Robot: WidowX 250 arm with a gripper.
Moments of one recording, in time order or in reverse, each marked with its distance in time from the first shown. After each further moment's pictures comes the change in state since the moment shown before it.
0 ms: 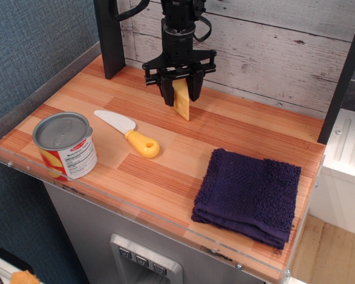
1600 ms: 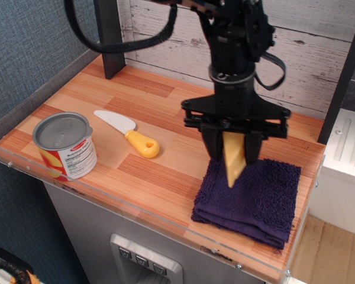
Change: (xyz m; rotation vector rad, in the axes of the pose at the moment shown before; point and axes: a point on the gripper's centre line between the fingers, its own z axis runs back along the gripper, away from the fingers) arm -0.165 -0.014 0.053 -0.174 -0.026 -0.638
